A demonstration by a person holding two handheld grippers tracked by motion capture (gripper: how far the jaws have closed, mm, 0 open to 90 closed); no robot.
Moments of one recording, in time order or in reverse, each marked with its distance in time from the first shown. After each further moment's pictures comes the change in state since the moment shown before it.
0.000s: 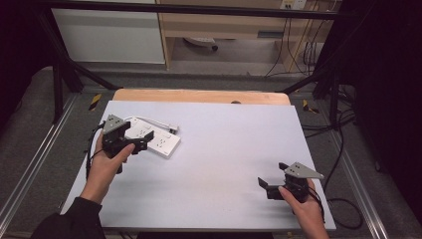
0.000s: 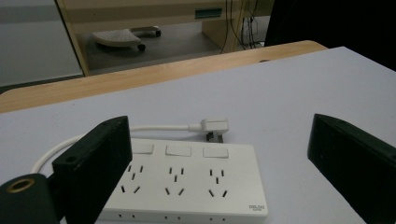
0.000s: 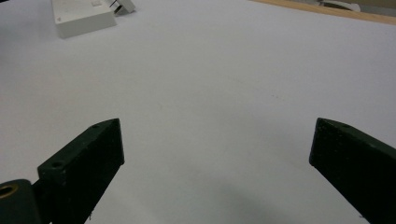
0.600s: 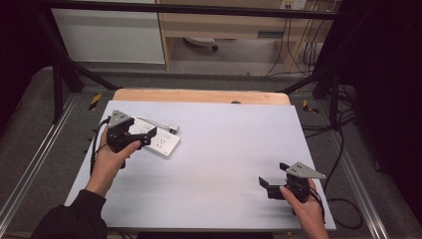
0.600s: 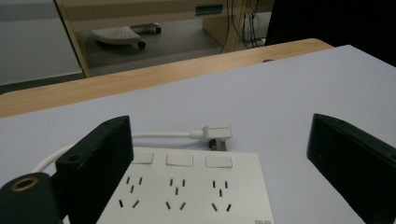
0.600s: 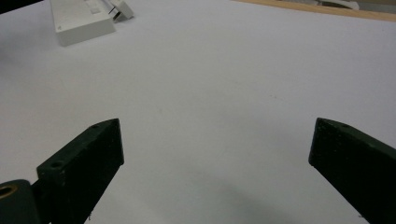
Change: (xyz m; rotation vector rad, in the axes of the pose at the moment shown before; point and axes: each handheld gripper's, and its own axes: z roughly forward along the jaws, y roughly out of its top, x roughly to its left) left arm 0.002 0.010 0.013 0.005 0.001 -0.007; right arm -0.003 -0.001 -0.001 -0.013 -0.004 0.038
